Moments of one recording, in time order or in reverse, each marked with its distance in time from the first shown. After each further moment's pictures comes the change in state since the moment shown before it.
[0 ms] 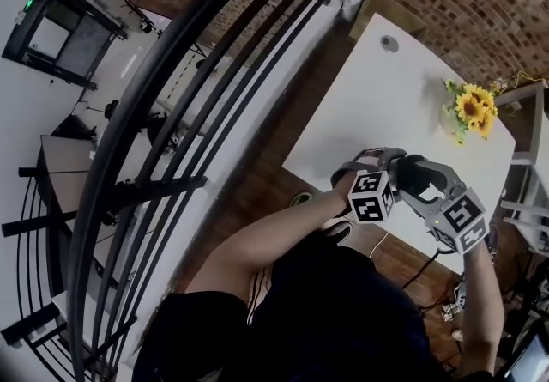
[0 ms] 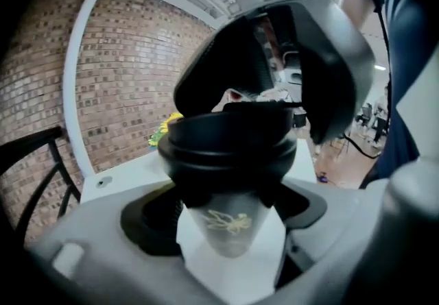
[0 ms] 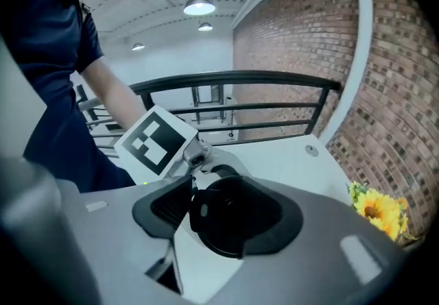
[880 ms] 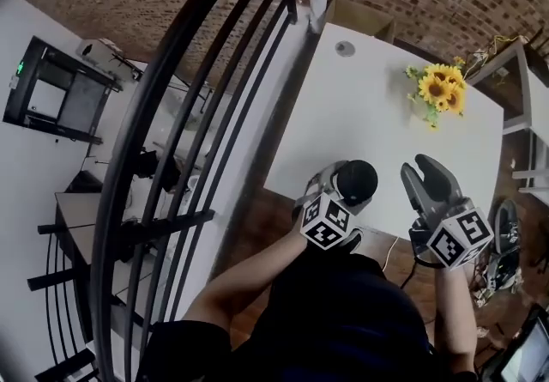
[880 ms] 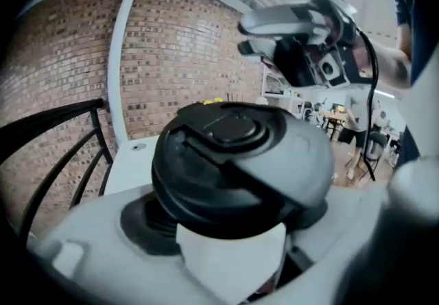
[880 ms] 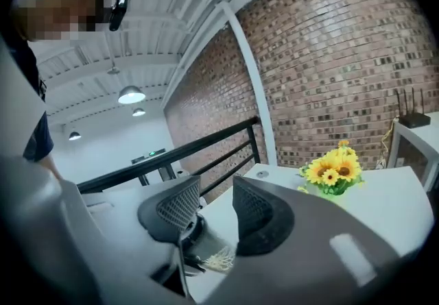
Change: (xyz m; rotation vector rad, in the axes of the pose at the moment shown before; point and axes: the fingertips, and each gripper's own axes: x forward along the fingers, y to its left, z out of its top) left arm -0.039 -0.003 -0.026 -0.256 0.086 0.225; right arm -0.116 -0.050 0.020 0.576 -0.632 -0.371
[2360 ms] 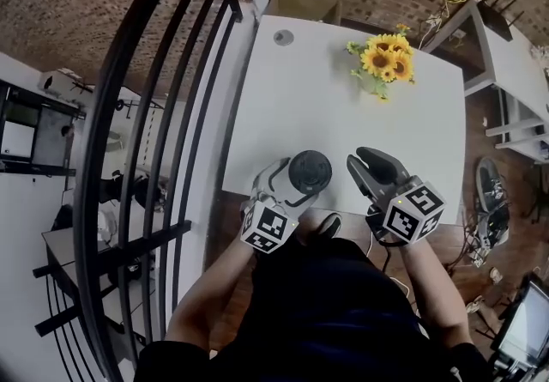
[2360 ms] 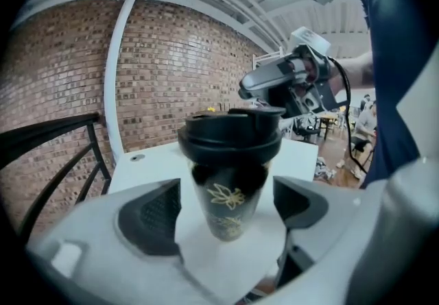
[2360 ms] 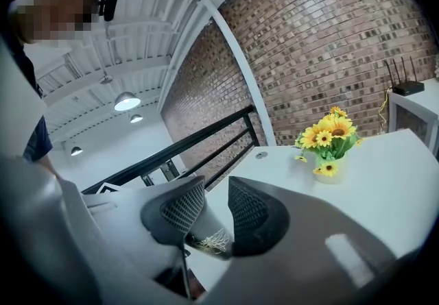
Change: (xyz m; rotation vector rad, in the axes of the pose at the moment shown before) left arm -0.029 -0.002 -0.018 0.092 -0.124 -0.029; right arm -0.001 -0.012 -0.066 0.120 0.031 0.025
